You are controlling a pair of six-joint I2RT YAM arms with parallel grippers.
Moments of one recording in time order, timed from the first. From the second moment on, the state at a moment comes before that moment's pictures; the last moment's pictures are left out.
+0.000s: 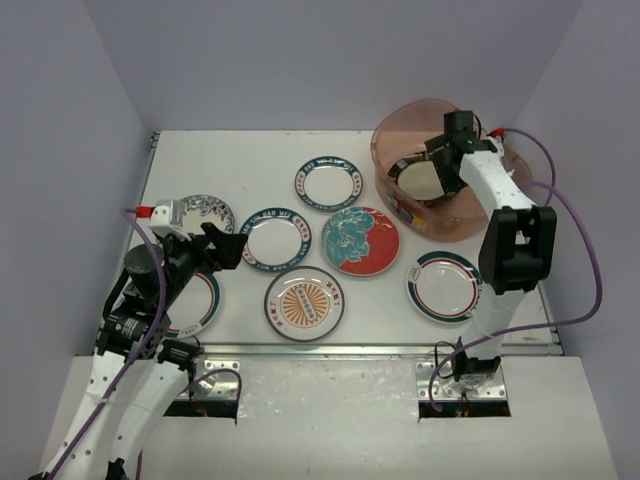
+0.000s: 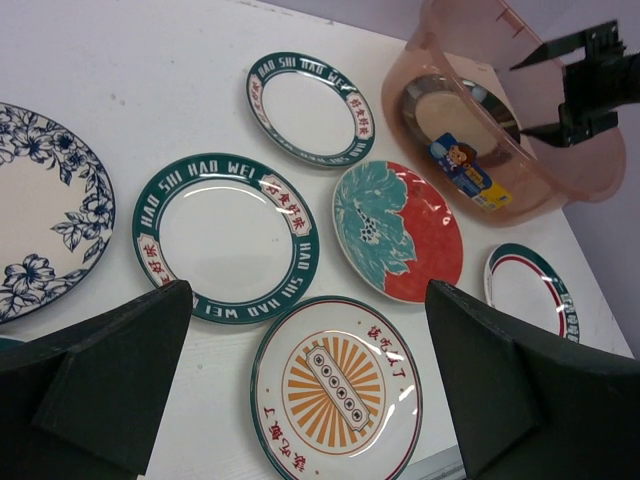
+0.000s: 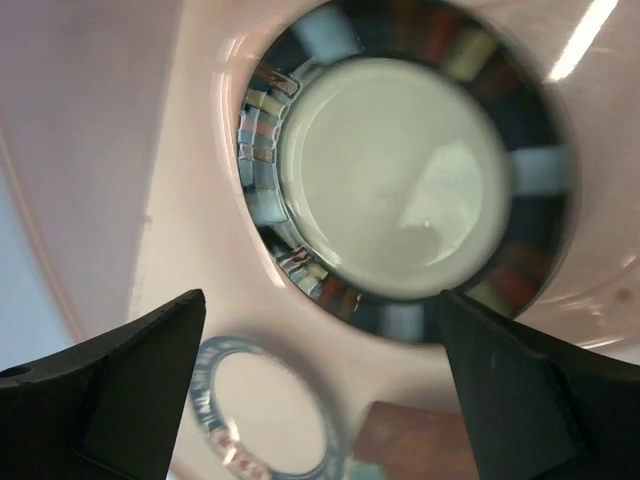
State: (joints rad) left arm -0.23 0.47 0.69 -0.45 0.09 -0.45; right arm 0.03 1.92 1.57 -0.54 0.33 1.21
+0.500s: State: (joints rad) left arm -0.23 0.57 0.70 -0.48 0.03 -0.46; right arm 0.18 1.62 1.48 -0.68 0.23 0.89
